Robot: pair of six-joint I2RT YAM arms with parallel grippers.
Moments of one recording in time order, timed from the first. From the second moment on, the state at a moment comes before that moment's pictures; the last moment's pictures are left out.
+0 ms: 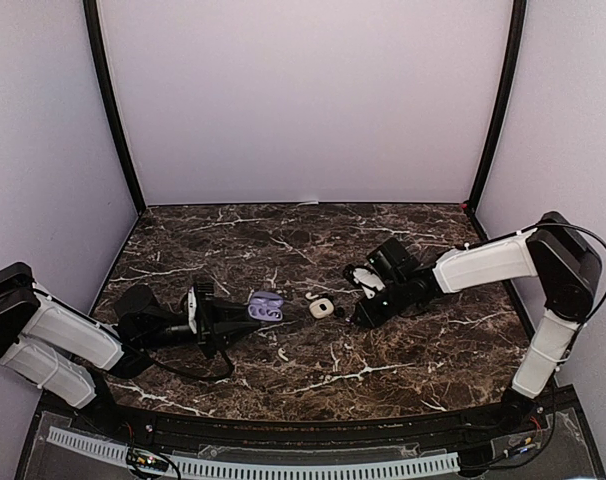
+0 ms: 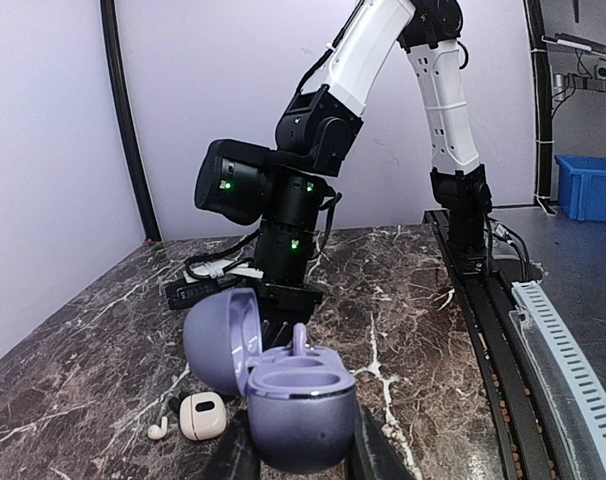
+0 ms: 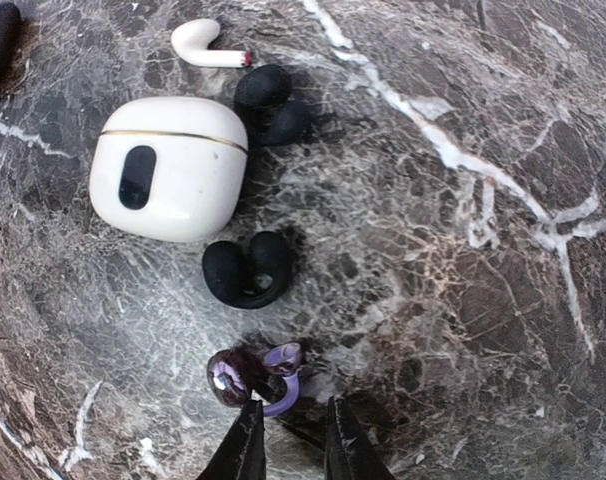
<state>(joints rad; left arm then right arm) -0.80 1.37 0.20 1.22 0.54 0.10 0.74 1.74 0.94 -0.25 -0.15 0.12</state>
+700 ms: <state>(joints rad) -0.80 1.36 0.20 1.21 0.54 0.10 0.79 1.79 1.00 -0.24 -0.14 0.12</state>
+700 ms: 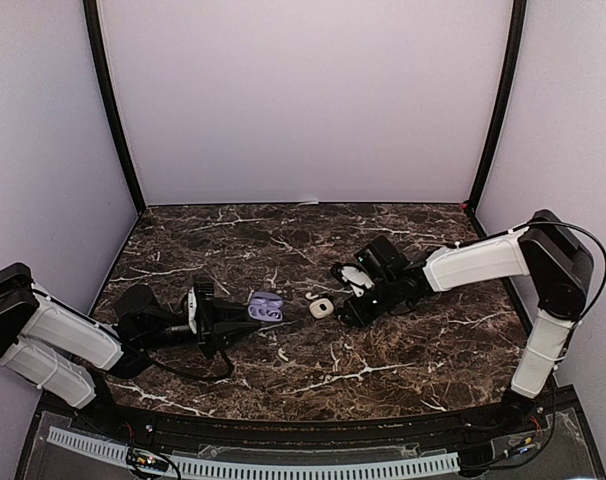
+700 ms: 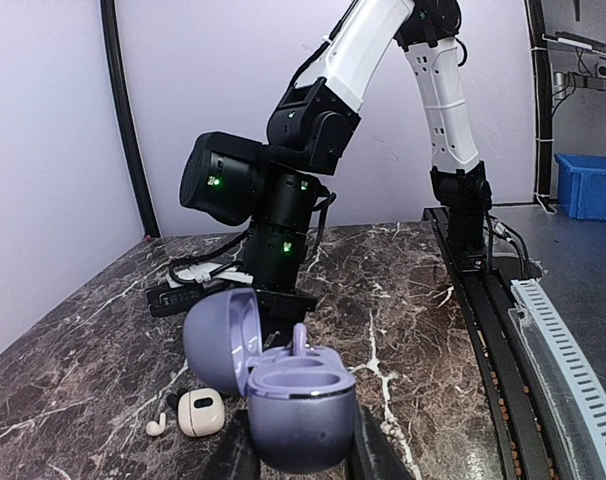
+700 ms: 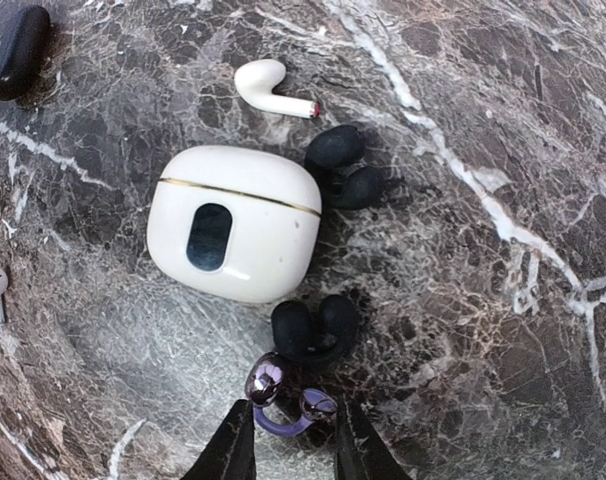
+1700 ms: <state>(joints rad) -0.80 1.34 0.20 1.18 0.54 0.10 0.75 1.75 0.99 -0.22 -0.12 0.02</state>
